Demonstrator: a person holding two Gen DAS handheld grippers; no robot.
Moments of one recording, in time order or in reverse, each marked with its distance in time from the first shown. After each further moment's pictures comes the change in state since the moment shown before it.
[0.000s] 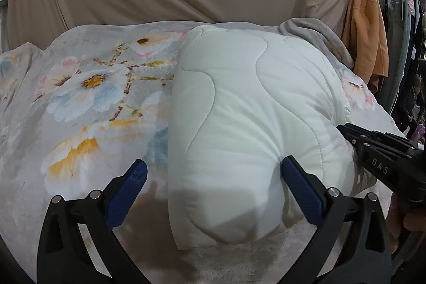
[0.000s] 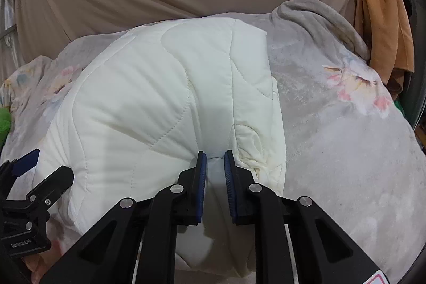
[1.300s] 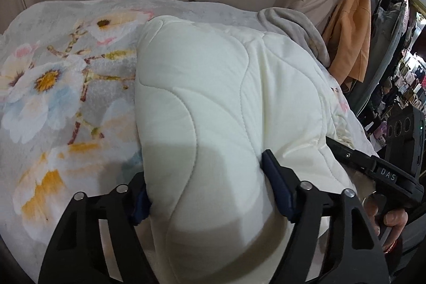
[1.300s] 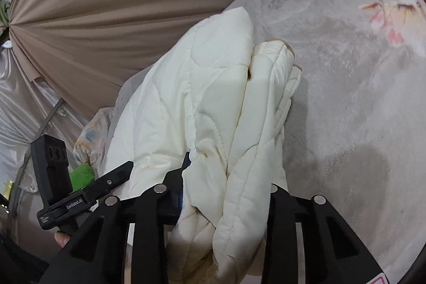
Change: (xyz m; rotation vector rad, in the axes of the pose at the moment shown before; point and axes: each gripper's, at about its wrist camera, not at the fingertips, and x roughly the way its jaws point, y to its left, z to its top) left arm 0.048 0.017 0.065 -0.034 0.175 -0.236; right arm 0.031 -0.053 0.023 0.329 0.041 0.494
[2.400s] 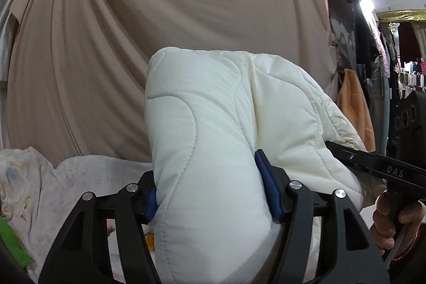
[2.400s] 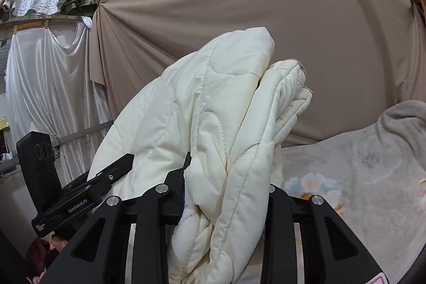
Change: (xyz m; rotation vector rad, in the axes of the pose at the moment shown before) left arm -0.167 0.076 0.098 0.197 -0.659 0.148; right arm 0.016 0.220 0.081 -0.359 -0.383 0.188
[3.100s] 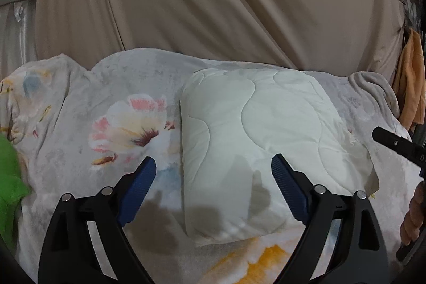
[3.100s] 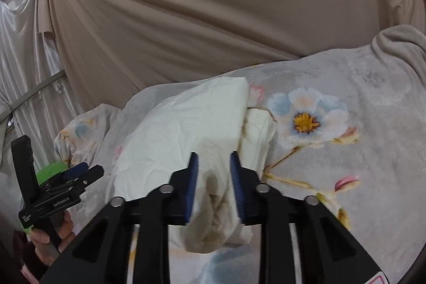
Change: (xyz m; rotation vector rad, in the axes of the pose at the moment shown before) left arm 0.055 0.087 -0.125 -0.145 0.408 0.234; right arm 0.086 -0.017 -0.095 -0.006 0.297 -0.196
